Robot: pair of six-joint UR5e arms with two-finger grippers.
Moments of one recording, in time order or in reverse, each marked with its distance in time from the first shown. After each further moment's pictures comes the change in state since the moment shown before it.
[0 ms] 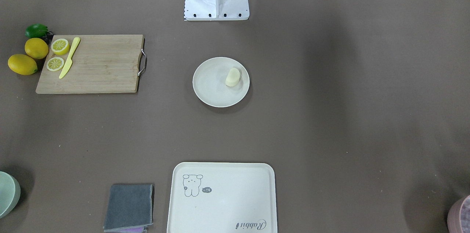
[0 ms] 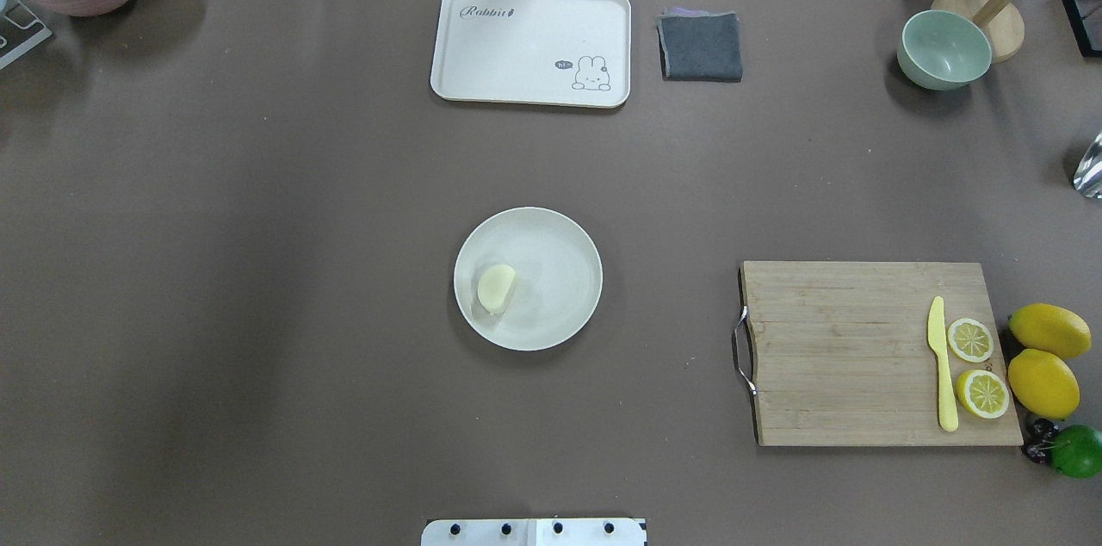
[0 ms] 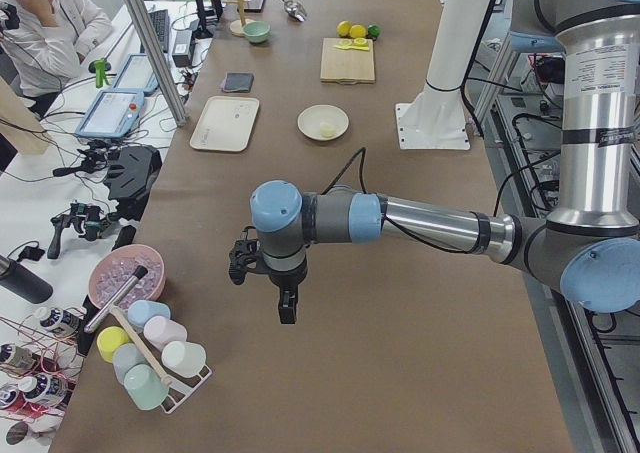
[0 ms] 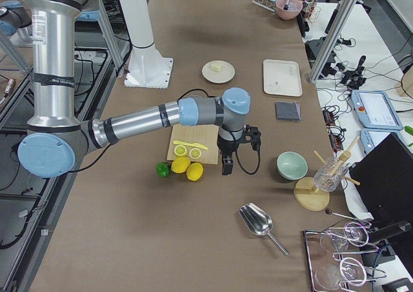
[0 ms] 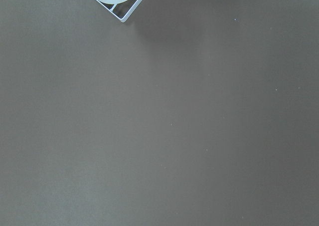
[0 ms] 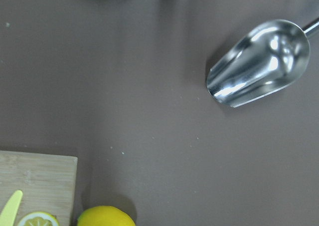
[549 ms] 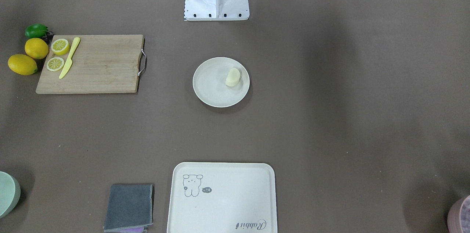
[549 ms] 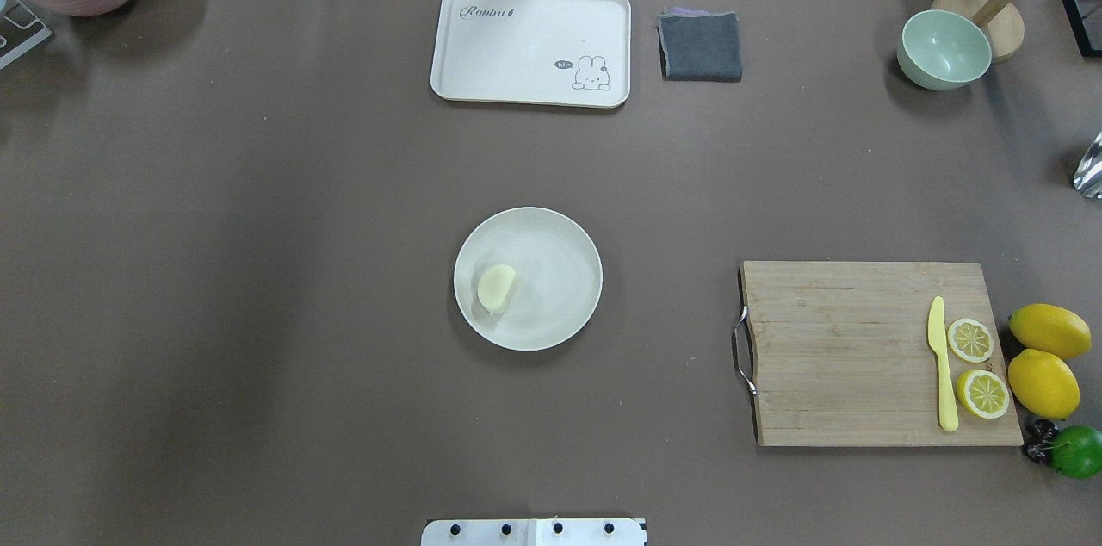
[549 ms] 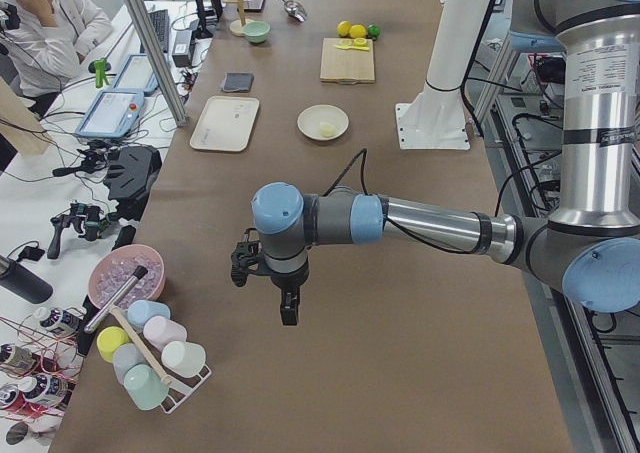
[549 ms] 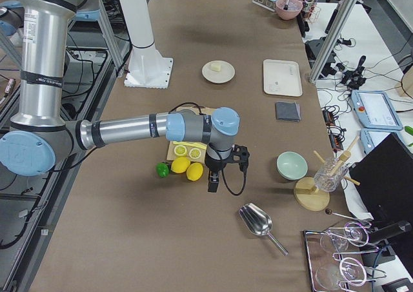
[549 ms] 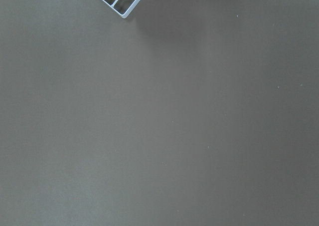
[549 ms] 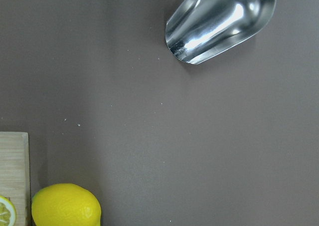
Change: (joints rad) left arm 0.000 0.007 -0.001 0.000 0.000 0.001; right arm 0.035 -0.060 -0.036 0.013 0.004 -0.009
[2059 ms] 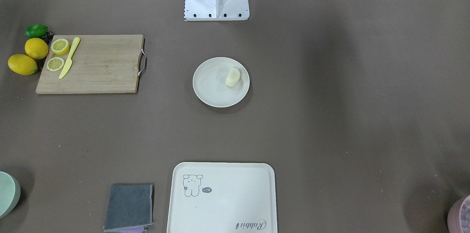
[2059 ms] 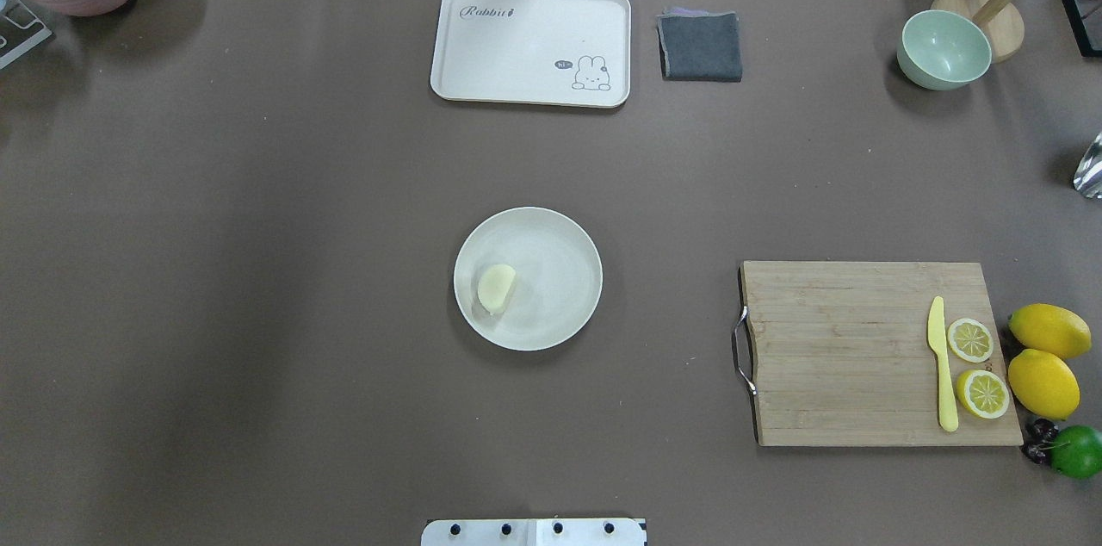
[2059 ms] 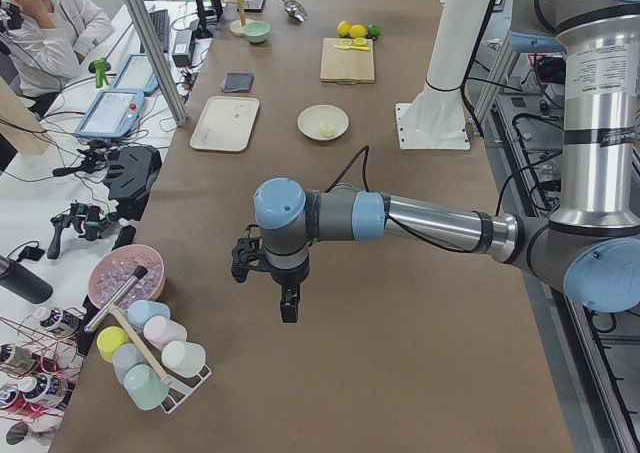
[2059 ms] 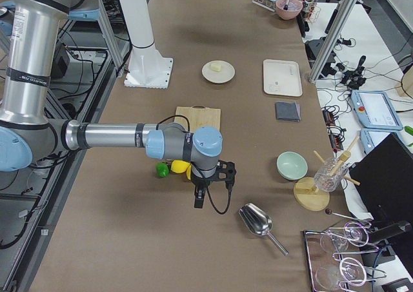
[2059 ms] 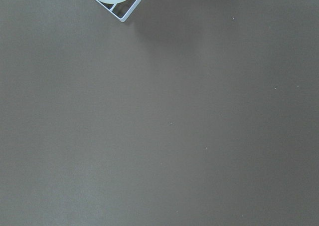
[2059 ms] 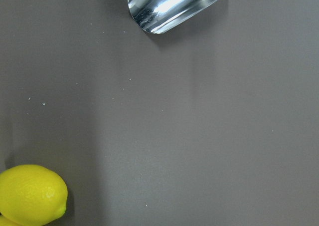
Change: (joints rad) left arm 0.001 0.004 -0.015 0.000 0.006 -0.001; right arm 0.071 -0.096 -0.031 0.103 0.031 -0.046
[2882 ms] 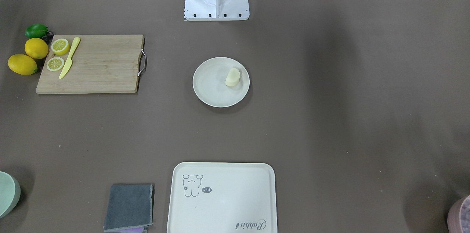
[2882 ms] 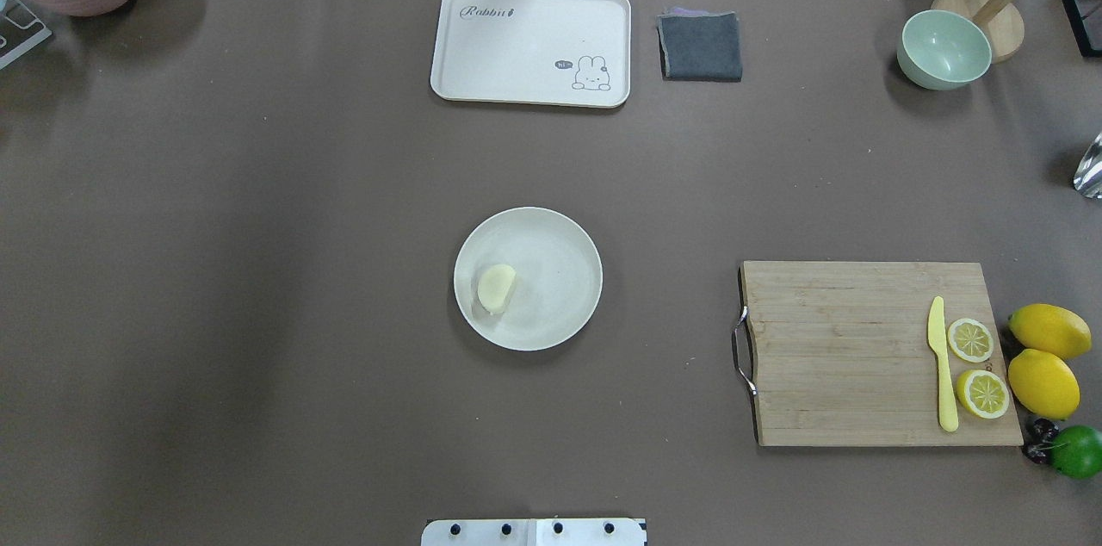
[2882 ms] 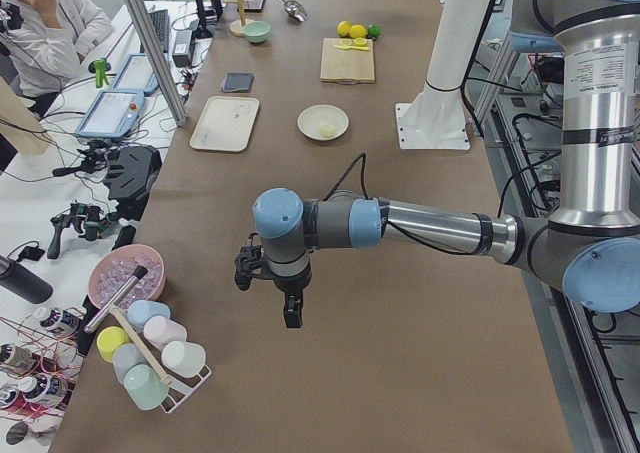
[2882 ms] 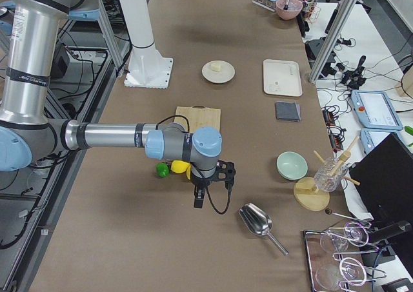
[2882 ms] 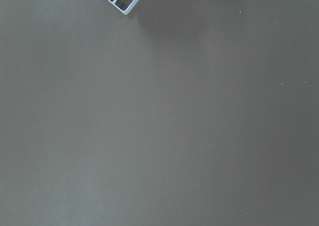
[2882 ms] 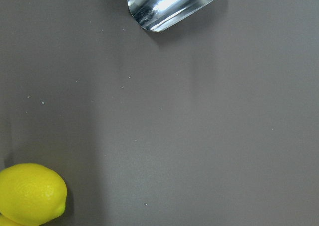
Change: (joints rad) left arm 0.027 0.008 0.027 -0.008 0.000 -0.003; right arm 0.000 -0.003 0.000 0.000 0.011 -0.001
